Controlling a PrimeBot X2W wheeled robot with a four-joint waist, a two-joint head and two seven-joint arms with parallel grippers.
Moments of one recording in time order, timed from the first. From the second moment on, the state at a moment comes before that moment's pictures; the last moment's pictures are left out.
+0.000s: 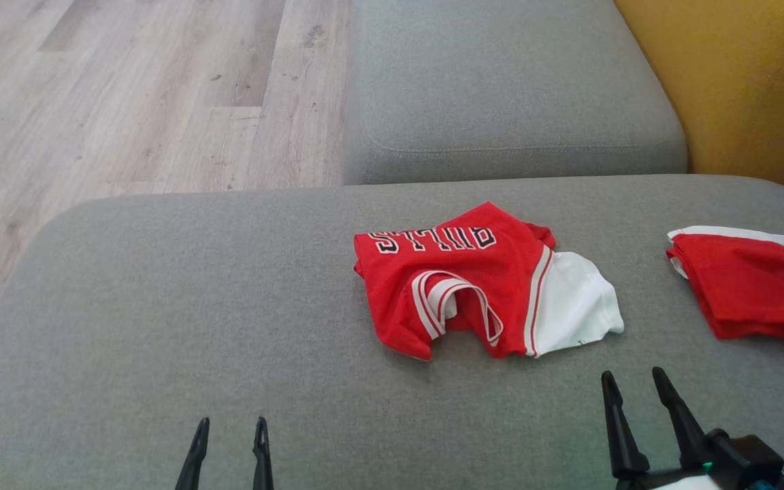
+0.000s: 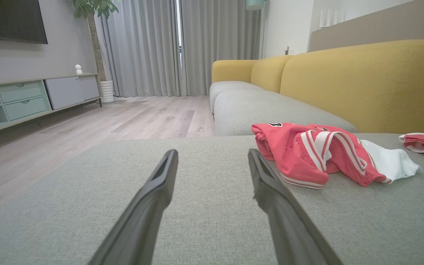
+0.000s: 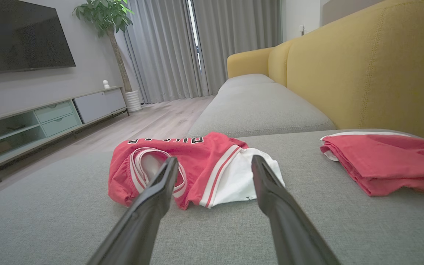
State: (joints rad) left arm 0.30 0.10 -0.28 0.05 -0.13 0.18 -0.25; right arm 0.22 -0.05 0.08 0.16 0.18 0.13 -0.25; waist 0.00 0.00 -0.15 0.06
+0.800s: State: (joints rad) left arm 0.30 0.07 -0.25 0.06 -0.10 0.15 -0.25; right arm 0.22 -0.04 0.08 0.17 0.18 0.13 -0.25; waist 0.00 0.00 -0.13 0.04
